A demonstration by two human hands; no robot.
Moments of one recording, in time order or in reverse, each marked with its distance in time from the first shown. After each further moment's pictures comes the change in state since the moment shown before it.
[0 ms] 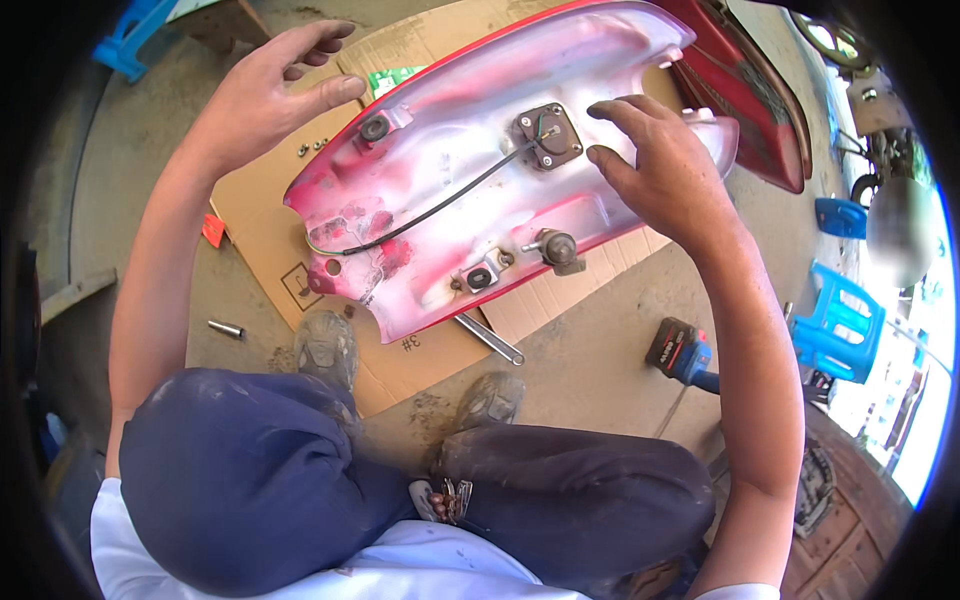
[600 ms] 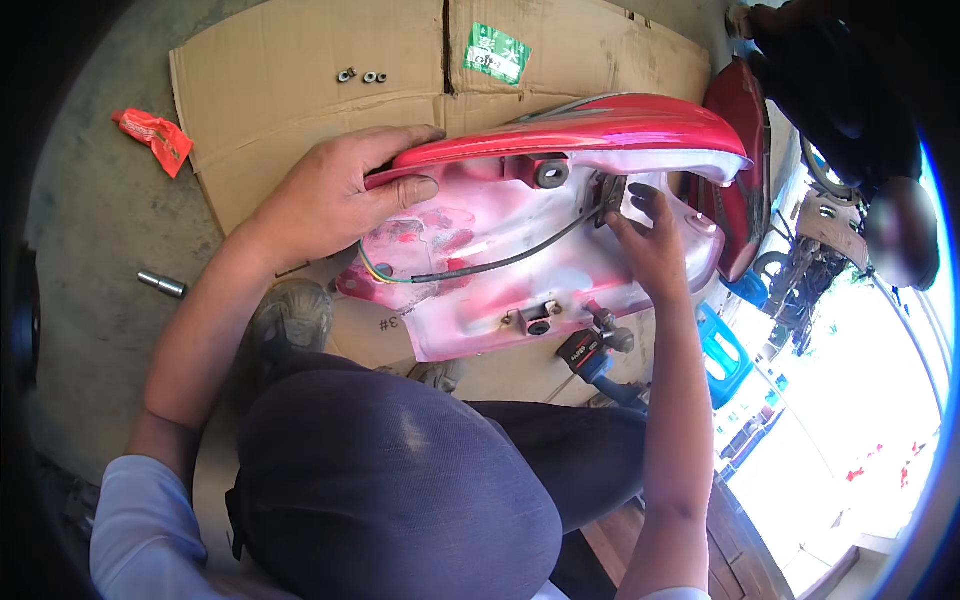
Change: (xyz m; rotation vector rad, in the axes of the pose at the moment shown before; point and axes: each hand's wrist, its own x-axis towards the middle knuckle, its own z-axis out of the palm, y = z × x) left_hand -0.101 -0.070 0.106 -0.879 -0.074 -0.229; right_hand 0.036 0.029 0.070 0.307 -0.270 0.523
